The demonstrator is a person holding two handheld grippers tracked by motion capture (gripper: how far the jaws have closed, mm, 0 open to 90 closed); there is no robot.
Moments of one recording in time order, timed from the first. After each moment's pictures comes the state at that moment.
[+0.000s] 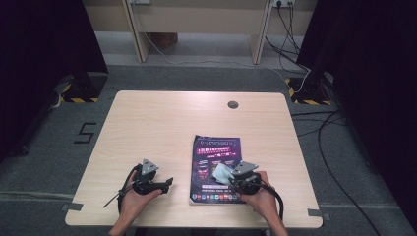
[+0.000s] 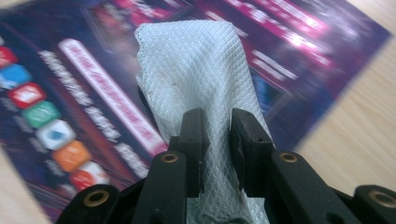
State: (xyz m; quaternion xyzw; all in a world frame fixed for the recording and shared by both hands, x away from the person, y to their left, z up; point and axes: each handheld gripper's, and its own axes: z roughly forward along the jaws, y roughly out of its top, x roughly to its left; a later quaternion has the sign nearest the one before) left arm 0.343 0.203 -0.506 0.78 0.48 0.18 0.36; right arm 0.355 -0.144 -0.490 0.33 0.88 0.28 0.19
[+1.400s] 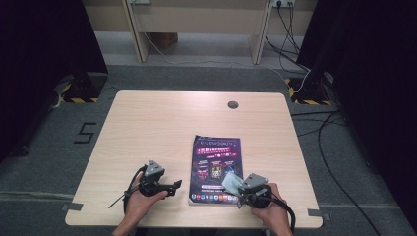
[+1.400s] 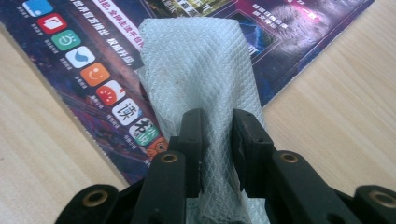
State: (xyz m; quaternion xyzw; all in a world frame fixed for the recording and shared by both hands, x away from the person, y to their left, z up) left arm 0.336 0.180 -0.504 0.77 0.45 0.13 0.42; right arm 0.314 -0.163 -0.488 0.32 0.89 0.27 0.20
